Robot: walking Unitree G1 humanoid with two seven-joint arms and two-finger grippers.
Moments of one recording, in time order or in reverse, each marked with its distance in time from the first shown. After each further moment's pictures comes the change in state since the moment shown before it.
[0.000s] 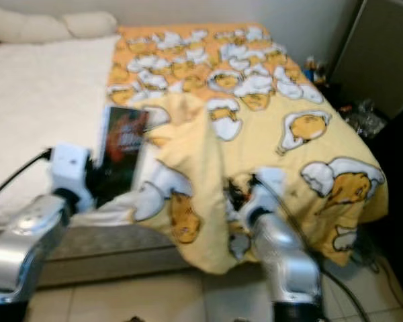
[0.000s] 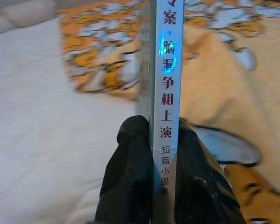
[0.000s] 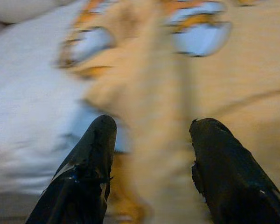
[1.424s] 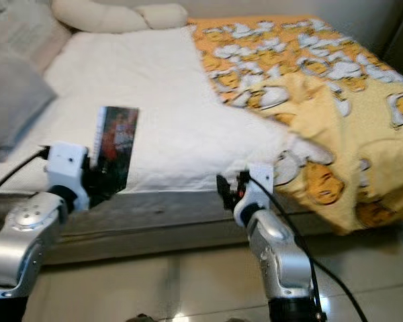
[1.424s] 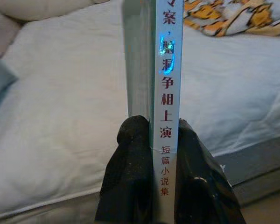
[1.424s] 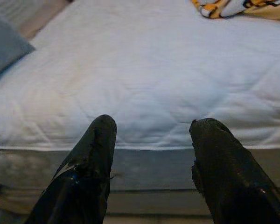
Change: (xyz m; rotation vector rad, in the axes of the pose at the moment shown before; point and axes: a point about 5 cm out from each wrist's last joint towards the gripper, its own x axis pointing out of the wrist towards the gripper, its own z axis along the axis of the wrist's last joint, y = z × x) left arm 0.004 0.002 0.001 0.024 0.003 0.002; right arm 0.004 0.000 0.008 -0.037 -0.020 0.009
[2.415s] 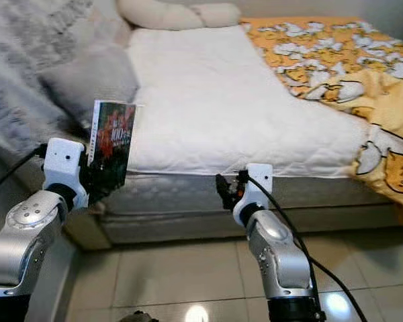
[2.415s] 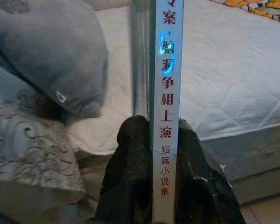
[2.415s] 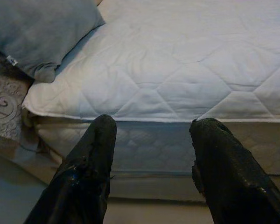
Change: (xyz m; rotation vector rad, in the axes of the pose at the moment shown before) left arm 0.002 0.000 0.003 -0.010 -0.025 0.023; right arm 0.000 0.001 -0.007 0.000 0.016 0.000
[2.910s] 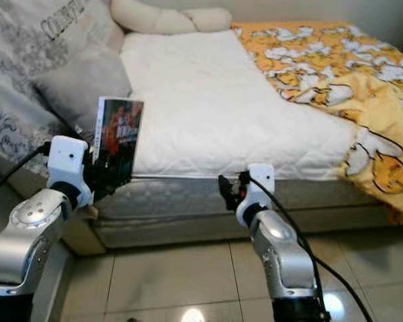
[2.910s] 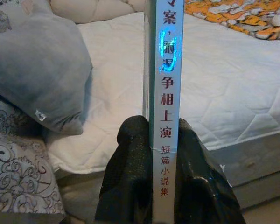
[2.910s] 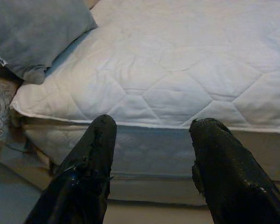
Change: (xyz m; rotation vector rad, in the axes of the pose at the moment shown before) left arm 0.002 -0.005 0.004 0.000 -0.027 -0.024; right arm -0.001 -0.002 0.001 -0.042 0.005 0.014
